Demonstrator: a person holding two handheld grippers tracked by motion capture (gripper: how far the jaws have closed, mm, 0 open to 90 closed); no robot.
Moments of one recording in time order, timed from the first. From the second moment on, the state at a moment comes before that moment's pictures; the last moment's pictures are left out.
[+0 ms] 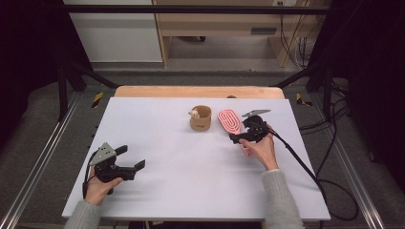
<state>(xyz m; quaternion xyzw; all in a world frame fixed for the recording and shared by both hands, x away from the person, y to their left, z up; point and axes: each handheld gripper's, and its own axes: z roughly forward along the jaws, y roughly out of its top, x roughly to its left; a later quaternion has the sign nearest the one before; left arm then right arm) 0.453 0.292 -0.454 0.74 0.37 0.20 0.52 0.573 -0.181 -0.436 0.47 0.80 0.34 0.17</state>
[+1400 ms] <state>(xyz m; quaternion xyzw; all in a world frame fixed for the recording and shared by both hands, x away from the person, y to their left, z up) 0.454 0.293 -0.454 0.74 0.38 0.20 0.52 0.588 -0.176 -0.461 0.47 0.82 0.29 0.15</state>
